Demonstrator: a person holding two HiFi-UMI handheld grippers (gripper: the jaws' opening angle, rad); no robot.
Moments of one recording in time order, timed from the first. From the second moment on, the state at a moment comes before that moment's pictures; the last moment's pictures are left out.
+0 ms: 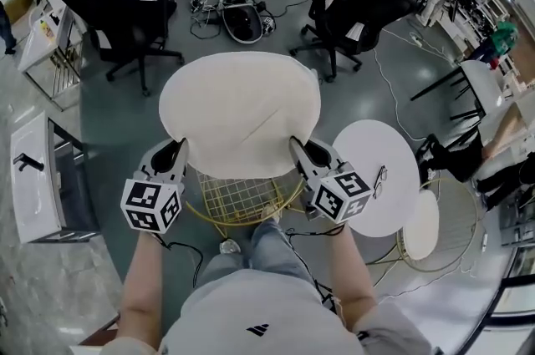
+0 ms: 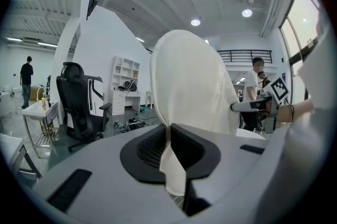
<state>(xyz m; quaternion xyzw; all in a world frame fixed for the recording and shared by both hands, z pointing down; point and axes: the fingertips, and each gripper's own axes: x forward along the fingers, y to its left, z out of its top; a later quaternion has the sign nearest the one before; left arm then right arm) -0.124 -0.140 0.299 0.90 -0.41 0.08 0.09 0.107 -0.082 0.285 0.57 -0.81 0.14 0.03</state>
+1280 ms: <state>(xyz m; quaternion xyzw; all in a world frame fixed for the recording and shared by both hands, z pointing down) -0.122 -0.127 0.285 0.90 -0.42 0.07 0.08 0.110 -0.072 0.271 0.56 -0.82 0.12 0.02</state>
